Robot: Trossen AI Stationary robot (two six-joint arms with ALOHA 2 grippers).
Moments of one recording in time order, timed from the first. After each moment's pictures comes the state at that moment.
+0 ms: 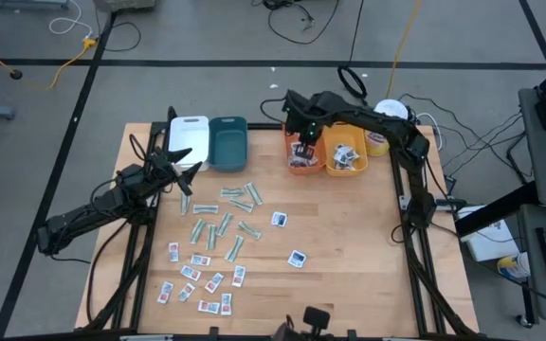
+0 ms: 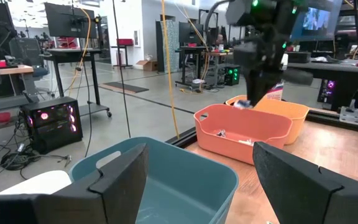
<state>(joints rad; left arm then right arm) 0.47 0.03 0.02 0.06 -0.18 -0.01 -0.55 2.05 1.85 -1.14 0.06 -0.26</state>
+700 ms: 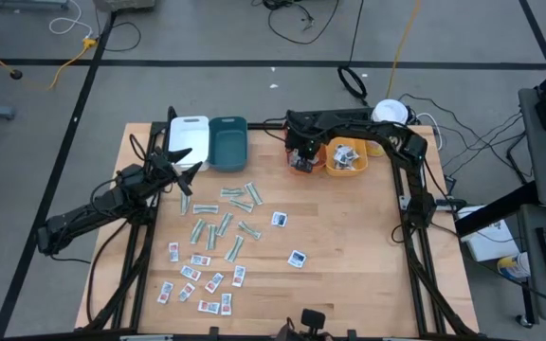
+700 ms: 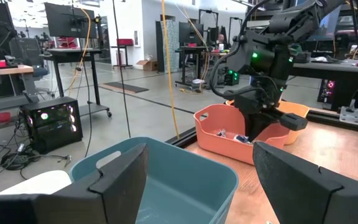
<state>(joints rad) 0.47 0.03 0.02 0.06 -0.18 -0.01 -0.54 2.06 1.54 -0.79 0.05 -0.31</state>
